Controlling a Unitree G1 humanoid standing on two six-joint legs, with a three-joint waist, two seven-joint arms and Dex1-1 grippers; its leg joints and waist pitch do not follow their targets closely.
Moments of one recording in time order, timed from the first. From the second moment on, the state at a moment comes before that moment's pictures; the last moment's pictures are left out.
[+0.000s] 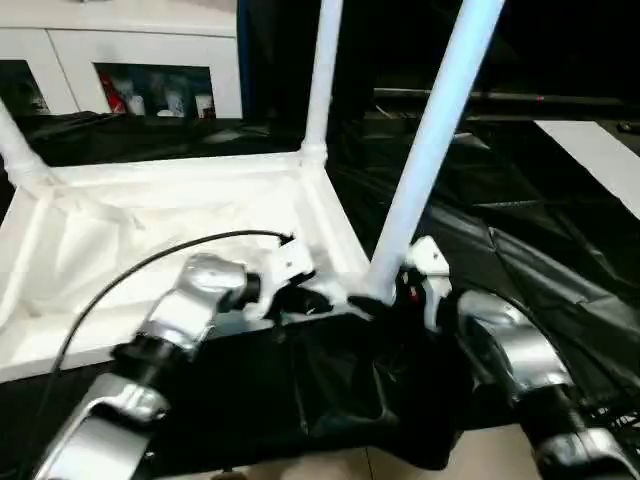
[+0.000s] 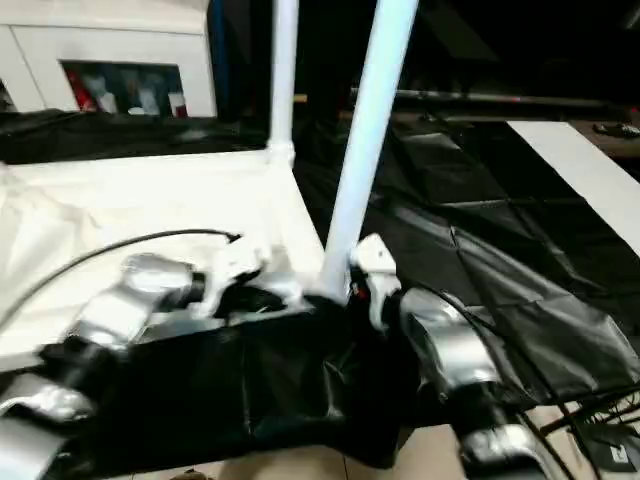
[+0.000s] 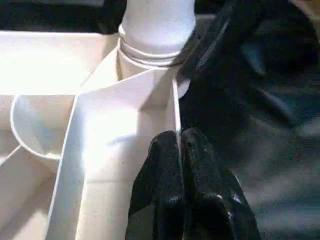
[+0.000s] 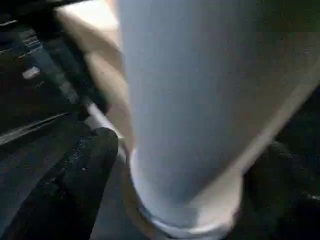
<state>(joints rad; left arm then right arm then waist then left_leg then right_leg) -0.57 0.37 -0.32 0.47 0.01 0.21 -1.27 -0.37 -0.33 0.16 0.39 0.16 0.18 1.00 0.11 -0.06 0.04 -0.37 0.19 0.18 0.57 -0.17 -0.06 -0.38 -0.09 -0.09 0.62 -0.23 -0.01</state>
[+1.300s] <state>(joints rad) -0.65 0.17 -0.29 0.63 0.10 0.29 -0.85 -0.51 -0.10 0.01 0.60 0.14 0.23 0.42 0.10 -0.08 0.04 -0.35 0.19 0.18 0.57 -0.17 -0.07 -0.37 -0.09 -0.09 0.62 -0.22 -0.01</state>
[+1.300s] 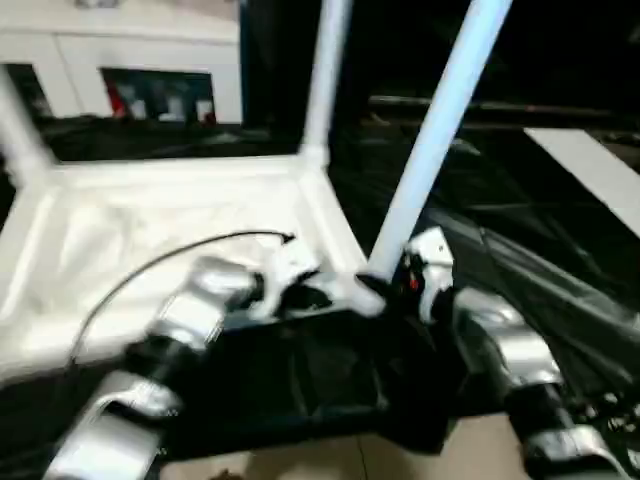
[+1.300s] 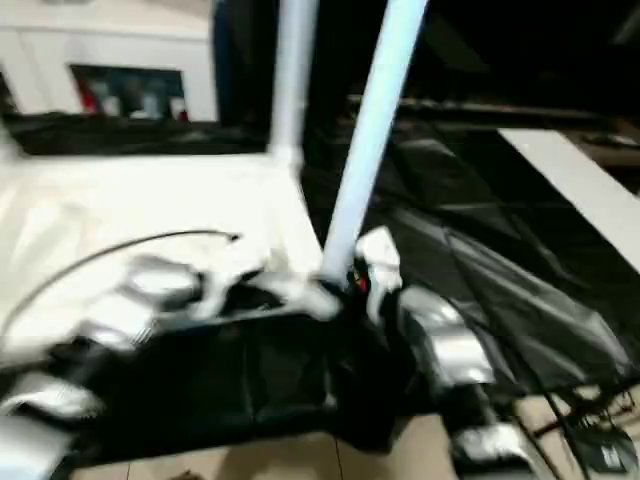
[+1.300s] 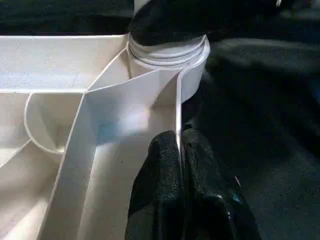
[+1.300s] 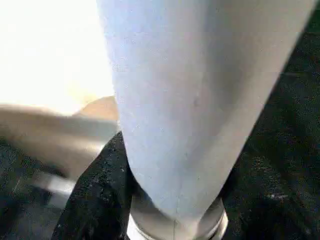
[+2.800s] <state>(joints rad) -0.57 0.45 -0.33 0.49 -0.01 0.15 -1.40 -0.34 -0.39 0.21 0.27 0.21 0.27 1.13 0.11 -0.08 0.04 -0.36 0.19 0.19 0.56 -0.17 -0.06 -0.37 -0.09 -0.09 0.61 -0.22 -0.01</state>
